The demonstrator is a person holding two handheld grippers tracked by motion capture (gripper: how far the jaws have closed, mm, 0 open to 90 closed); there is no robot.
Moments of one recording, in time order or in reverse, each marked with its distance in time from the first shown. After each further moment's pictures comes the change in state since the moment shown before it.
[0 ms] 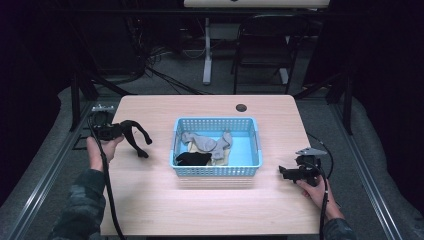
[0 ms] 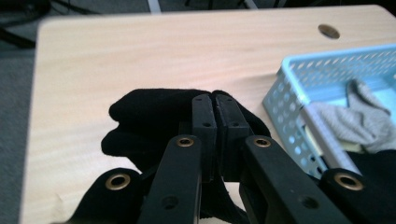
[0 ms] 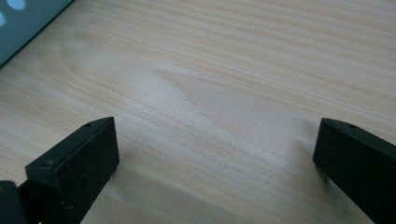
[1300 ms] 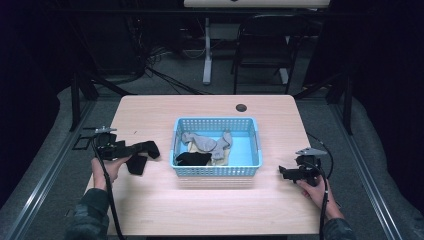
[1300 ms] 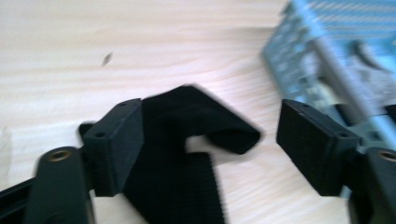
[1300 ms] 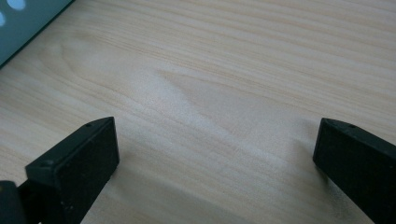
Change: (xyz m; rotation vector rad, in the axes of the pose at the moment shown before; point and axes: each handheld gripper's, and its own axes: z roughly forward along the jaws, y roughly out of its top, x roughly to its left) left arm -0.007 -0.047 0.003 0.016 -0.069 -0.032; right arm 0.000 0.000 0.000 -0.002 -0.001 0.001
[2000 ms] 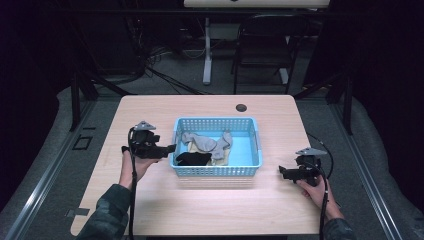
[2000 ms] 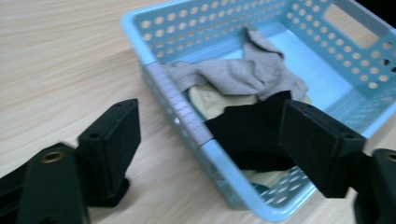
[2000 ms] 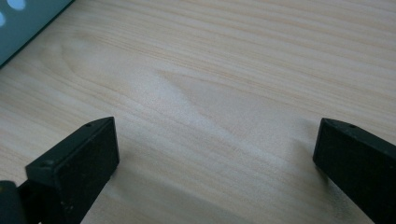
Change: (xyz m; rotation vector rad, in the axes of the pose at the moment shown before) left arm -0.100 0.022 0.029 0.055 -0.155 0.262; right arm 0.000 0.000 0.000 0.002 0.001 -0.001
